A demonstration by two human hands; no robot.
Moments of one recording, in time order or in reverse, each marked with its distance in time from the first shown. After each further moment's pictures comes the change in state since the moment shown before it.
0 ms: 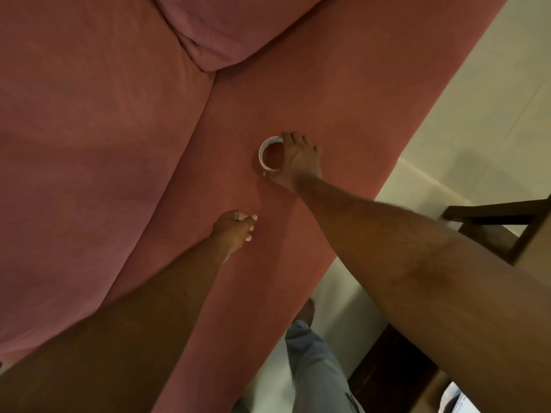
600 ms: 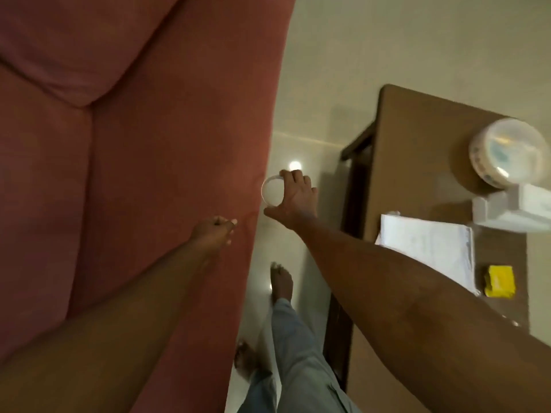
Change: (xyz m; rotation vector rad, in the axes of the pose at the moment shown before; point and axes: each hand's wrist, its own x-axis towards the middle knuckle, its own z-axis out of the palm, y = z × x) left_hand -0.117 -0.022 0.080 0.278 -0.266 0.235; right_hand -0.287 0.095 -0.063 0.136 0.177 0.501
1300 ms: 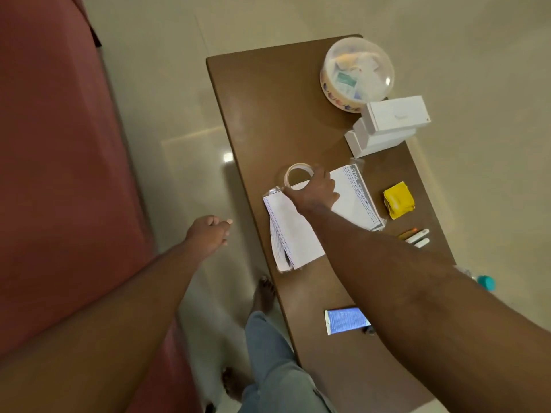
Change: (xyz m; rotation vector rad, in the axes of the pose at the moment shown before) left_hand -0.006 0.094 0.277 0.378 -0.276 0.127; right_hand -0.054 0.321 -0.081 0.264 0.261 0.895
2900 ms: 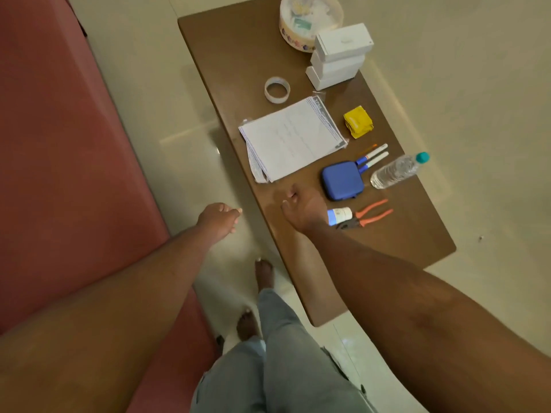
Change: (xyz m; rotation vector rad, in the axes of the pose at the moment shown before) left_hand -0.201 -0.121 0.048 0.203 -0.057 0.086; right_hand -0.263 0.166 -0.037 0.171 -0.108 -0.238
